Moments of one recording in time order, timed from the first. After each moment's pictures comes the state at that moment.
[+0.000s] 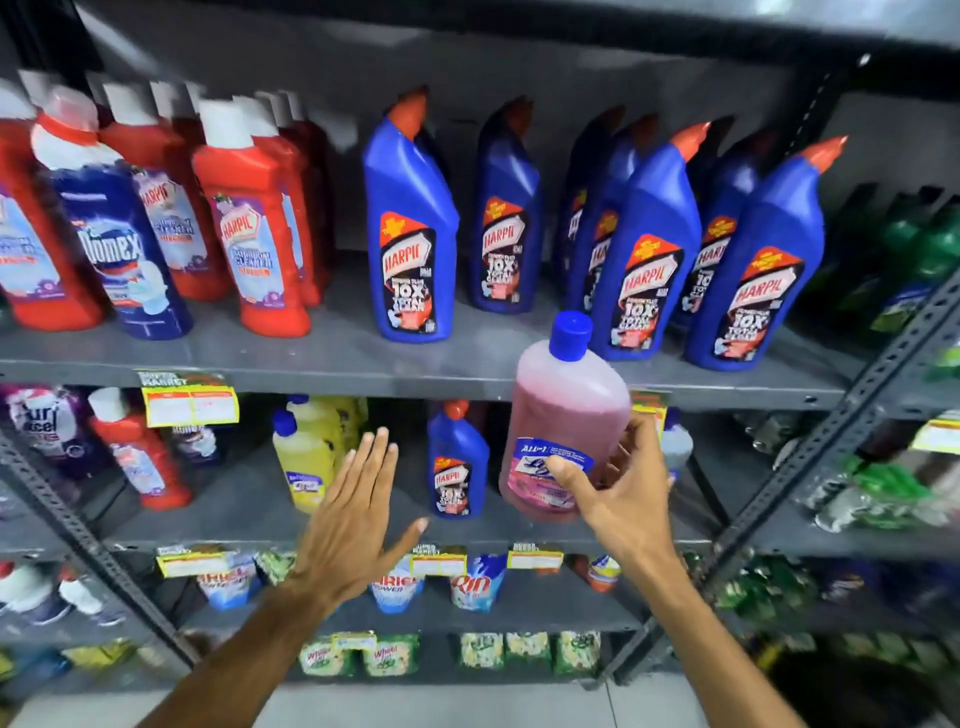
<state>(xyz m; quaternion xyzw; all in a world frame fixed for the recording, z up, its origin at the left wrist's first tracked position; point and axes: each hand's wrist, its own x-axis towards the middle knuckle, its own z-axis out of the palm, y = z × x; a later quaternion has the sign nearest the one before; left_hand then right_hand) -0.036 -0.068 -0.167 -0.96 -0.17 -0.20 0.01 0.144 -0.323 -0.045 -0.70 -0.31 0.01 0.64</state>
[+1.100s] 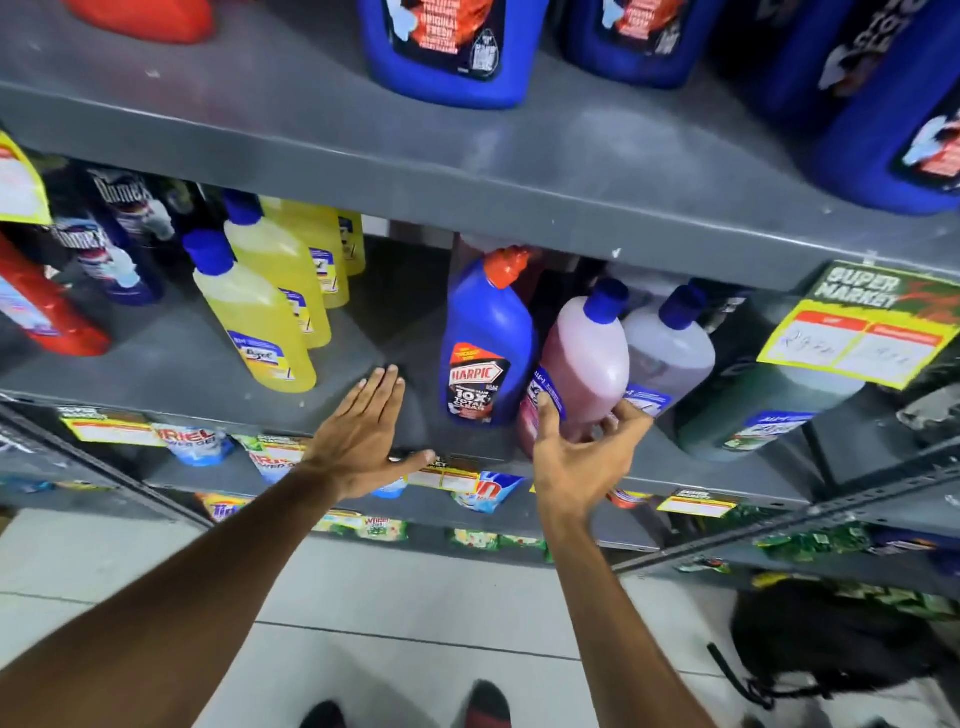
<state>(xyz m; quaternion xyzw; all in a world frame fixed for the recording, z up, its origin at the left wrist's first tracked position) 0.039 0.004 -0.360 -0.97 -0.24 0.03 -0.08 0.193 -0.191 -0.293 -0.75 -0.05 -0.08 0.66</state>
